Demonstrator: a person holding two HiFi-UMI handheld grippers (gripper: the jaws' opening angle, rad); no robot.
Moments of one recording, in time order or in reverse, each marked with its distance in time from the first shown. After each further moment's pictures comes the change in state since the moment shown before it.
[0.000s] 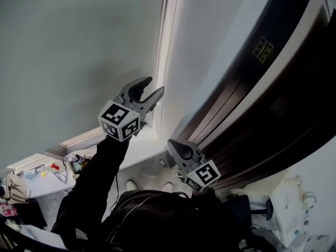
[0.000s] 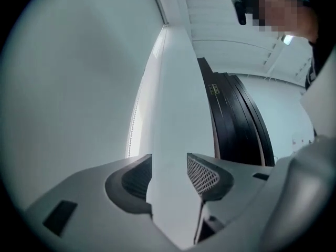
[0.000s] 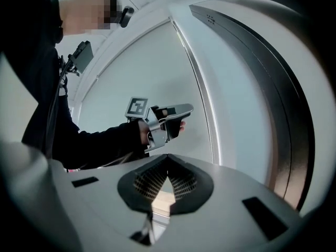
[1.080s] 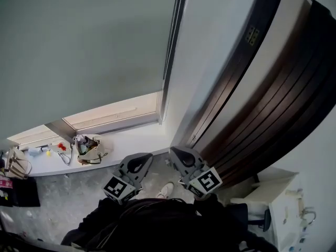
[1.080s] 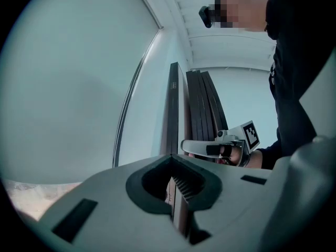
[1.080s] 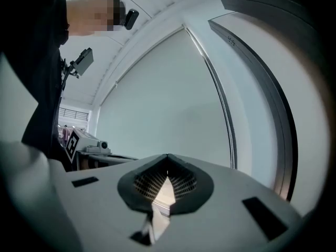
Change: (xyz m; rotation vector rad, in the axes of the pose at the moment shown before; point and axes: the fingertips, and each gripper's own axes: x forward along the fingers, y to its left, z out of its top) left arm -0.221 -0.210 -0.105 -0.104 0.114 0.143; right arm -0.077 0.098 -0.007 -0.033 -0.026 0.165
